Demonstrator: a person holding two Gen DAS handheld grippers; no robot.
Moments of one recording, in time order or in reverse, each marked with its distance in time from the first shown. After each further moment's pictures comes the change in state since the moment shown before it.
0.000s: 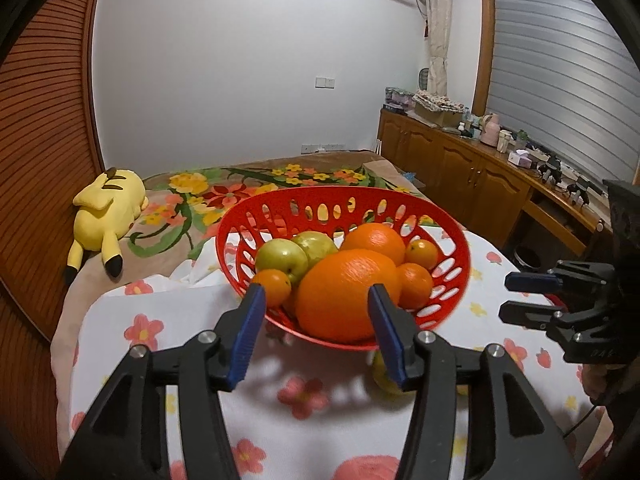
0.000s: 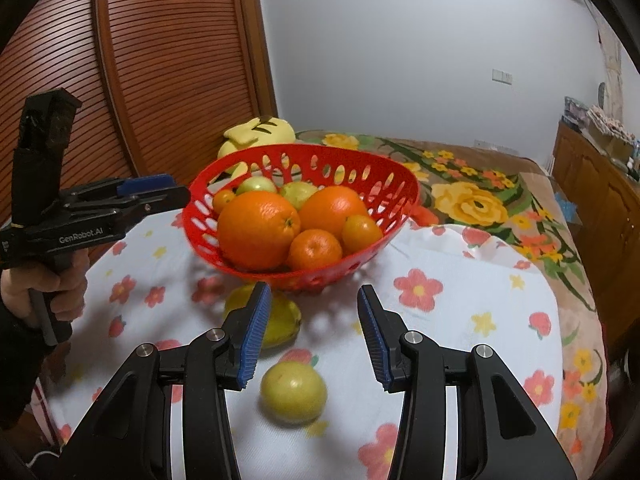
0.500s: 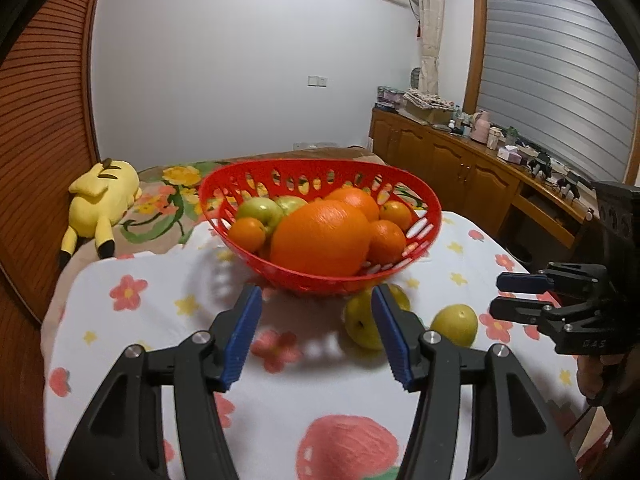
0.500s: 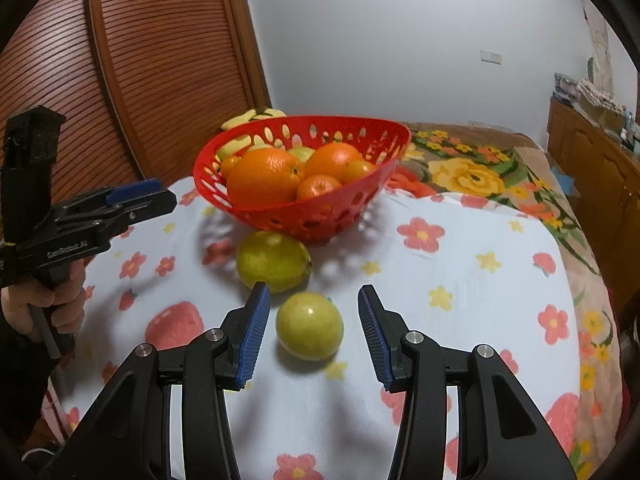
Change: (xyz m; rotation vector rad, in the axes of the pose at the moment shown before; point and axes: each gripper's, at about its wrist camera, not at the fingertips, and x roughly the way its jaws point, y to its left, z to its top) left arm -0.011 -0.018 -0.045 -0.002 0.002 -0.032; right arm -0.010 0.004 -0.042 0.064 0.027 -0.009
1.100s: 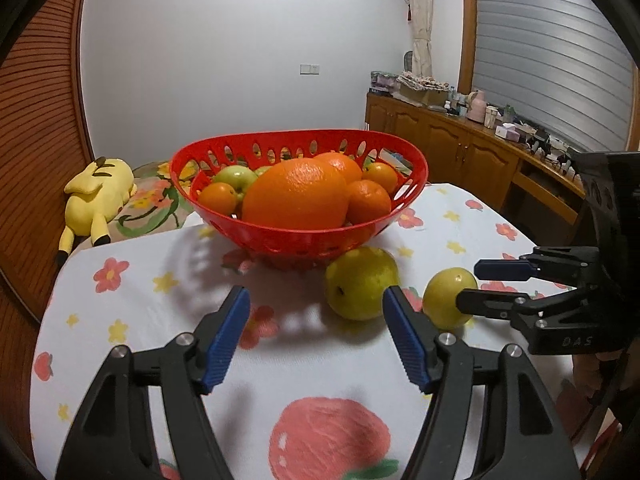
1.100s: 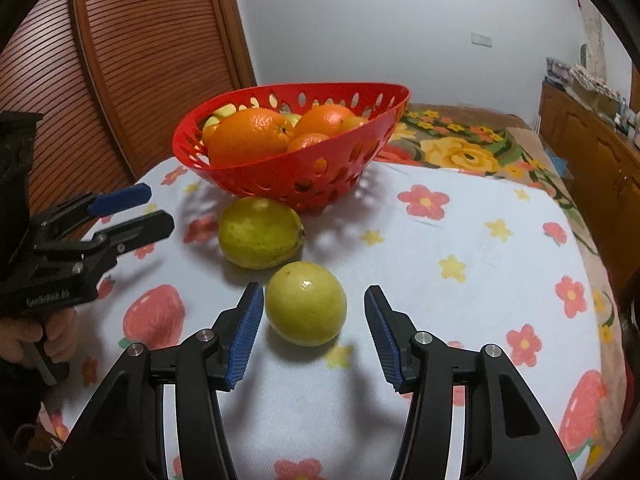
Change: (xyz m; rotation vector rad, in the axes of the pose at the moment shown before) left arm 0.016 -0.027 -0.026 0.044 0.037 0.019; right arm 0.029 0.001 -0.016 0.031 0.053 -0.020
